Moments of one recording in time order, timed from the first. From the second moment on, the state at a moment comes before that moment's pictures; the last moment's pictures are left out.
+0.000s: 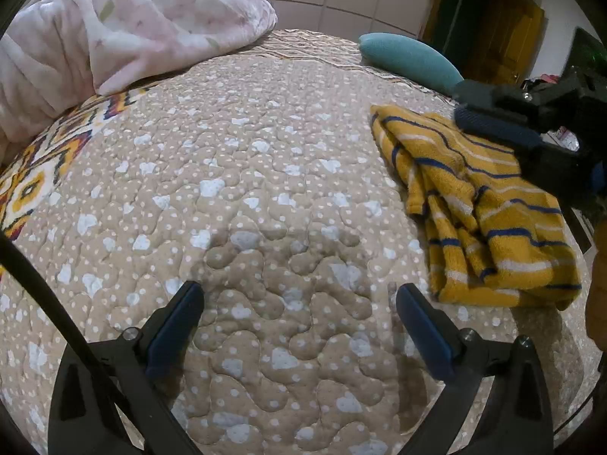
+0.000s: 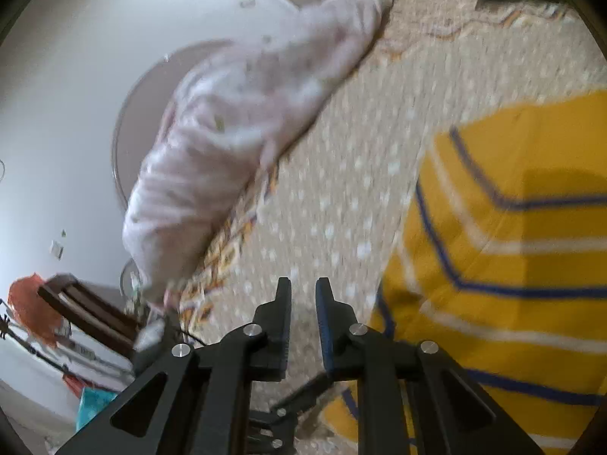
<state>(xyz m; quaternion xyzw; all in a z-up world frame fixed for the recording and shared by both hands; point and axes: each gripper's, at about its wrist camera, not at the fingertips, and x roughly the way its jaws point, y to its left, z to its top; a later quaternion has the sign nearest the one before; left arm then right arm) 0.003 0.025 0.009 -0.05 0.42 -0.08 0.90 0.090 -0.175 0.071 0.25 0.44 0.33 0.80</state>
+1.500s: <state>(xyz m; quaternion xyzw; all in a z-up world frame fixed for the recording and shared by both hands) 0.001 0.010 0.009 -0.02 0.44 -0.05 0.90 -0.036 -0.301 0.083 0.19 0.39 0.25 0.87</state>
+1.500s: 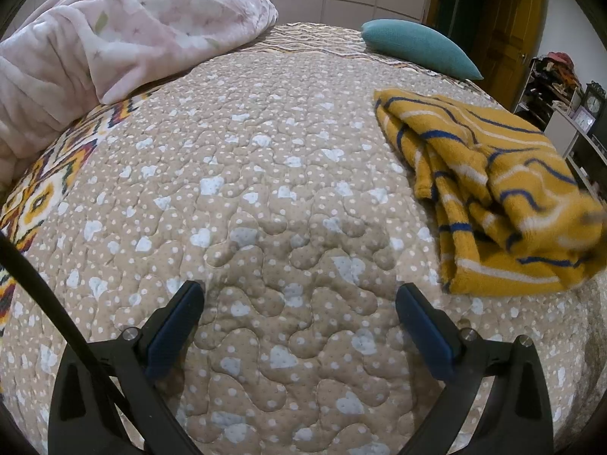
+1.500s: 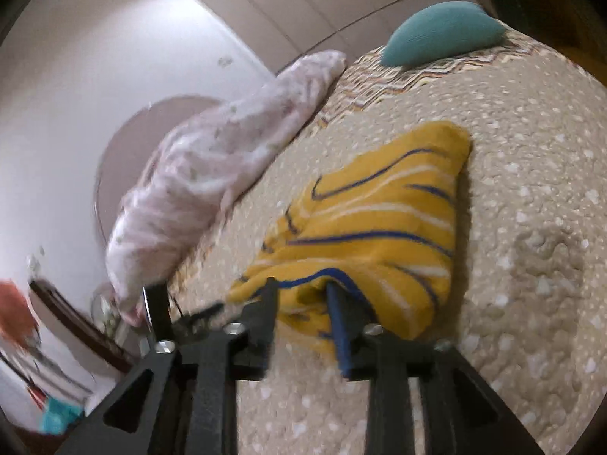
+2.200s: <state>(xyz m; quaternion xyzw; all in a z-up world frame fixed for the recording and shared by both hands) 0.000 0.010 0.009 -0.02 0.44 -0.05 0.90 -0.029 -0.314 0.022 0.32 0.43 0.28 0.79</state>
